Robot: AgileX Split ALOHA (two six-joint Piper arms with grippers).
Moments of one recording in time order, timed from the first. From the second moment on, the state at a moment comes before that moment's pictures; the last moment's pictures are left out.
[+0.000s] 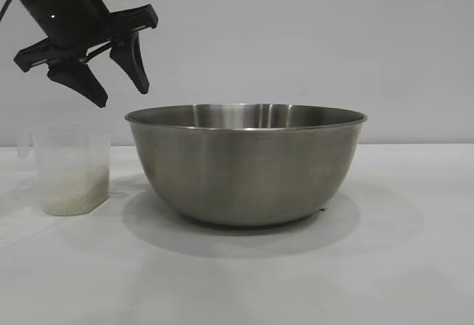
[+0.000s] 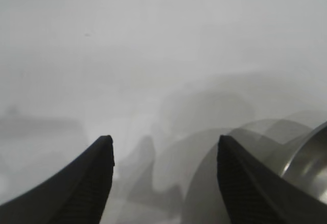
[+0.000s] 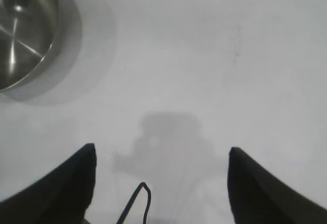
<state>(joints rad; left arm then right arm) -0.27 1.89 -1.20 -0.66 0.26 0.36 0.06 0.59 -0.80 0.10 1.26 -0.15</state>
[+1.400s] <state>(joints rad) -0.27 1.71 -1.20 -0.41 0.30 0.36 0.06 -0.02 -0.49 0.12 1.14 -0.15</state>
